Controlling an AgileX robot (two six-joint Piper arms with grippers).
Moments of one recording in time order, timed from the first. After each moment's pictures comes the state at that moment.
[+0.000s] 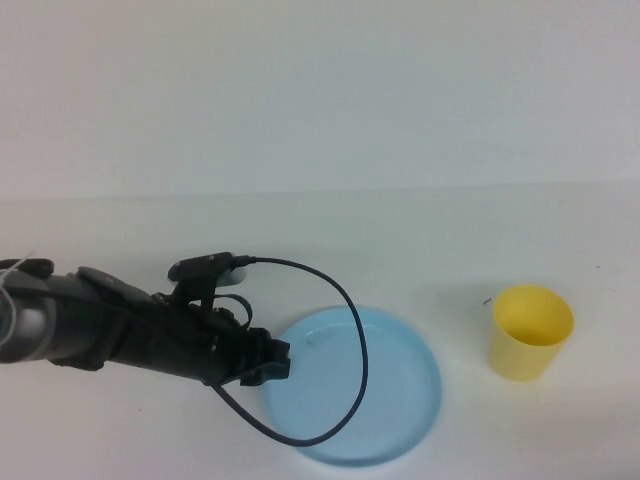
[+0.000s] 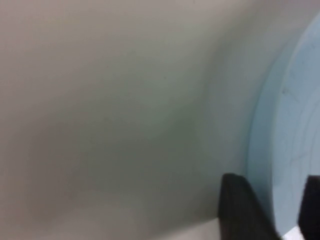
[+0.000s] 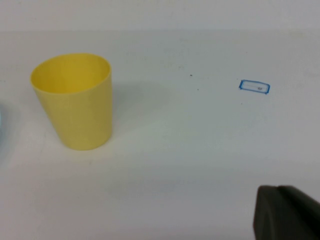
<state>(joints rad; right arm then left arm) 0.01 -0.01 0.03 0.07 0.41 -0.06 -0.27 1.89 -0.92 -1.28 0.48 1.05</state>
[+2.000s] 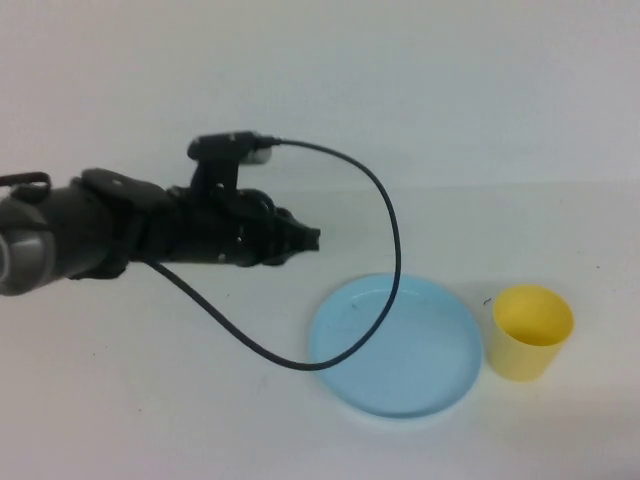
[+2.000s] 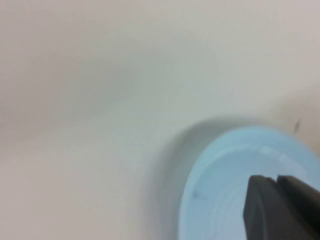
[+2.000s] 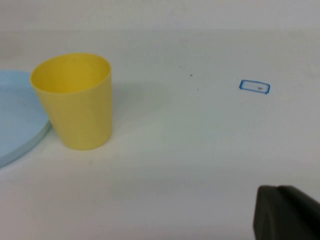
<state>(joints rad) 0.01 -0.01 0.03 0.07 0.41 -0.06 -0.32 1.84 -1.19 -1.30 0.45 1.10</state>
